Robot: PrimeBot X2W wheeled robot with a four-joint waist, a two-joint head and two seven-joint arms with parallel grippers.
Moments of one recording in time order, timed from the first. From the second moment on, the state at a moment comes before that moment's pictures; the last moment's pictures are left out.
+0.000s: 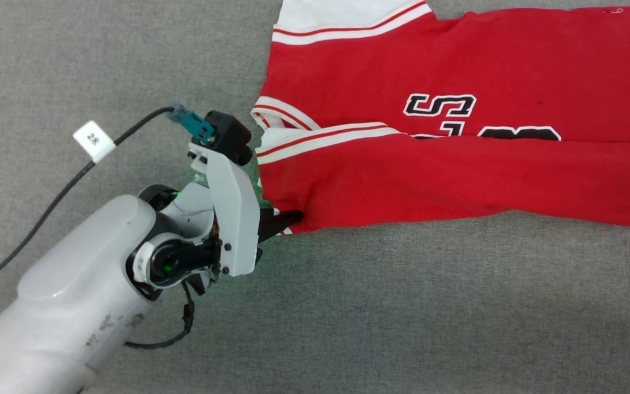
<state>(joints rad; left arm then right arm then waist) -0.88 0.57 -0.89 0.19 -1.28 0.01 0.67 -0.48 -0.86 0.26 0.24 0.90 0.13 0.72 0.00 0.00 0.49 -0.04</state>
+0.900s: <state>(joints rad) -0.63 0.75 -0.92 -0.10 -1.26 0.04 0.59 -0.13 -0.91 0.16 0.10 1.01 0.13 0.69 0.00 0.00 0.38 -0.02</state>
